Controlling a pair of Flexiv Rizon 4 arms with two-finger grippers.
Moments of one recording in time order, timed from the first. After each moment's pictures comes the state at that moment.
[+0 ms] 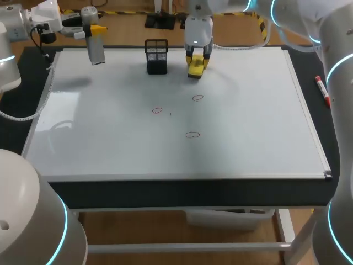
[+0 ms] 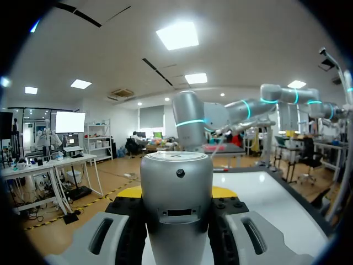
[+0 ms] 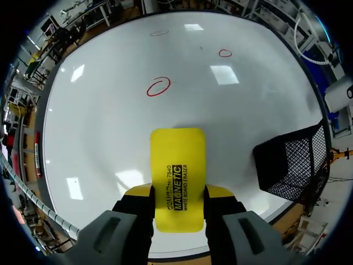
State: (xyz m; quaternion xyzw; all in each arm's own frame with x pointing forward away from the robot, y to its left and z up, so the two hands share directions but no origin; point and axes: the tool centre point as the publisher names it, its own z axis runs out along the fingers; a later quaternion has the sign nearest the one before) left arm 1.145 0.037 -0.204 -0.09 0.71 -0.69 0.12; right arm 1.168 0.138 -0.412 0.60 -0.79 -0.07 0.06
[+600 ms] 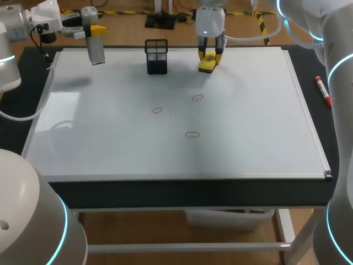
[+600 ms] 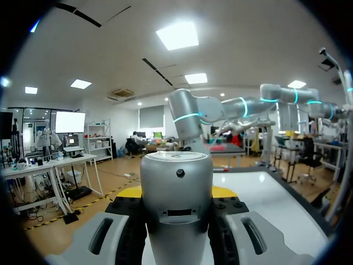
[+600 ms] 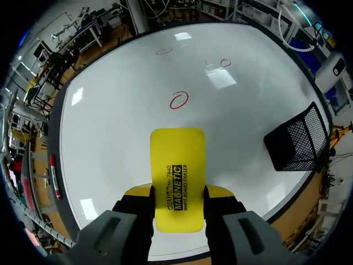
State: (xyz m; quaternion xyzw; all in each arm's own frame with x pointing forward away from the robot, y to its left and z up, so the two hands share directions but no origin) left arm 1.145 0.037 -0.204 -0.09 0.71 -0.69 0.12; right arm 1.158 0.093 -0.387 0.53 -0.83 -0.08 0.11
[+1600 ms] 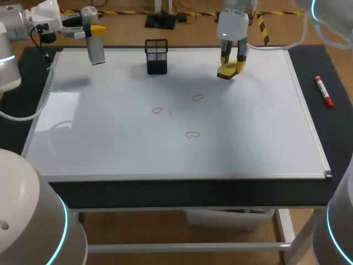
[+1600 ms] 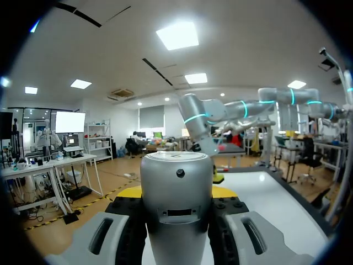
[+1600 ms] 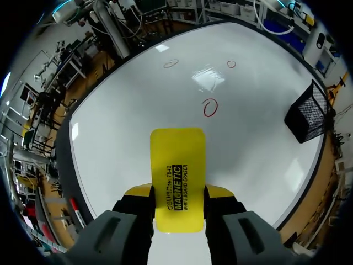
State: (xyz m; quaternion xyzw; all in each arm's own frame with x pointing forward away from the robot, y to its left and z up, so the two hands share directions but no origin) left arm 1.145 0.037 -0.204 -0.09 0.71 -0.69 0.12; right arm 1.100 0.024 -0.379 0.41 -0.89 -0.10 0.15
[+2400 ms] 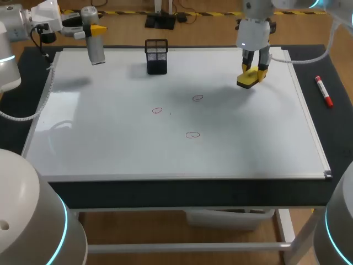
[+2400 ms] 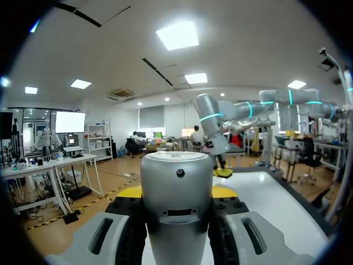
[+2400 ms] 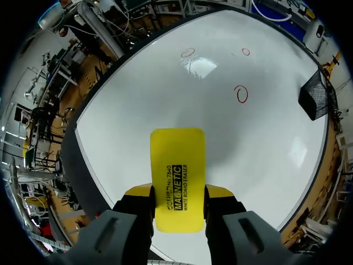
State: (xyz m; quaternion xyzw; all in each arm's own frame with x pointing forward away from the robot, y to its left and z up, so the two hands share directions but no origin) left arm 1.145 0.037 -0.204 -0.09 0.71 -0.69 0.12; right arm 1.053 -0.039 -0.373 0.35 -0.93 -0.06 0.13
